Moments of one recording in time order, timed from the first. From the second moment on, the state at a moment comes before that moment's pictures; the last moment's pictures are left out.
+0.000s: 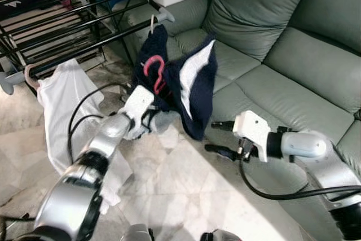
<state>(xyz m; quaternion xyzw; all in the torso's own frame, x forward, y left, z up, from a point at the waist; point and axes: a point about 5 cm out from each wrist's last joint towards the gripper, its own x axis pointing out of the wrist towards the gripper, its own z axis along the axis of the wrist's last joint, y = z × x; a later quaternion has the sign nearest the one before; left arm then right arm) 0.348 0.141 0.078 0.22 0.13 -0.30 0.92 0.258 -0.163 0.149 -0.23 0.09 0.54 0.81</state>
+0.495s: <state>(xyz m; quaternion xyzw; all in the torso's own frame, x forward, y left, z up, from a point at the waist) 0.318 0.140 0.073 0.30 0.08 -0.50 0.81 0.275 -0.198 0.169 -0.30 0.09 0.49 0.81</state>
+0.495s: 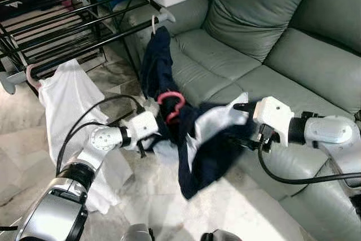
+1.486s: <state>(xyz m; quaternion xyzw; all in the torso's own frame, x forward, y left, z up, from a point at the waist) 0.303 0.117 0.078 0.36 0.01 -0.58 0.73 0.313 -0.205 0.146 -0.31 0.17 0.58 0.74</state>
